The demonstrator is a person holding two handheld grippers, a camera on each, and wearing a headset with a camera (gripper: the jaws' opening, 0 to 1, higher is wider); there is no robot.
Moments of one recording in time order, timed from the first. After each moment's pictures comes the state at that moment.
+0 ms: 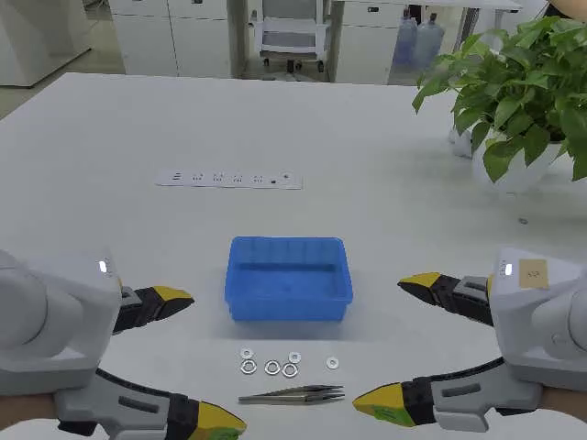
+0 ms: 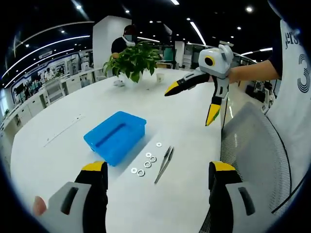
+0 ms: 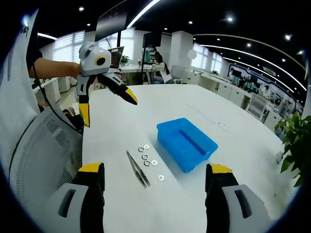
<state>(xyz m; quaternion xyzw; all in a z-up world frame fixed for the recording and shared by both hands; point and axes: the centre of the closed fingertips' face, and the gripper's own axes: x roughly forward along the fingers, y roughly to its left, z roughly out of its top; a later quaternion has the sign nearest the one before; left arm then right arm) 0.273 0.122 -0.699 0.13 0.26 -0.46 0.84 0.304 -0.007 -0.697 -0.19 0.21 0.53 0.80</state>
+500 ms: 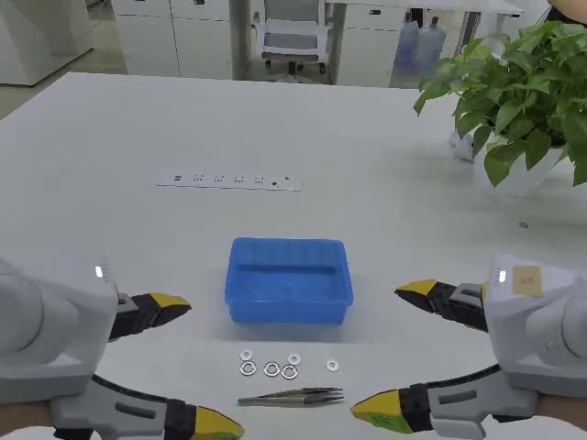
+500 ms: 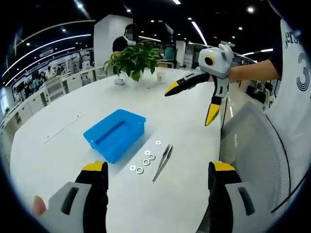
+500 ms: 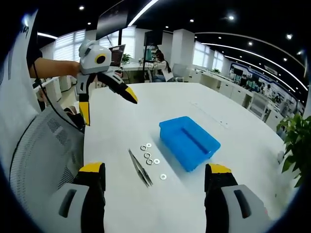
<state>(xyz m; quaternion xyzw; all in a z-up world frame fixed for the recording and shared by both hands) 0.272 0.120 -0.698 0.12 0.26 -0.46 0.84 0.303 -0.007 -0.698 -0.20 0.21 0.53 0.80</state>
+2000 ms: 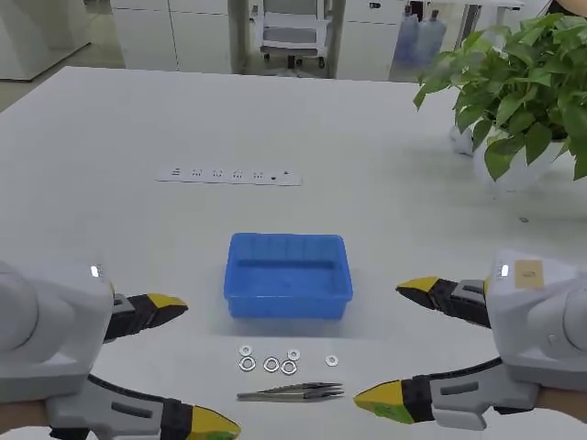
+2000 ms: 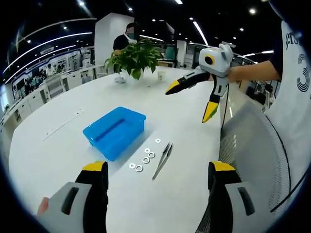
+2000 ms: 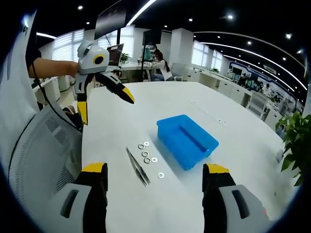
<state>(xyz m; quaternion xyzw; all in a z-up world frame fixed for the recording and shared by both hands) 0.272 0.122 -0.702 0.12 0.27 -0.46 0.84 0.307 -0.011 -0.700 -0.20 0.21 0.52 0.80</state>
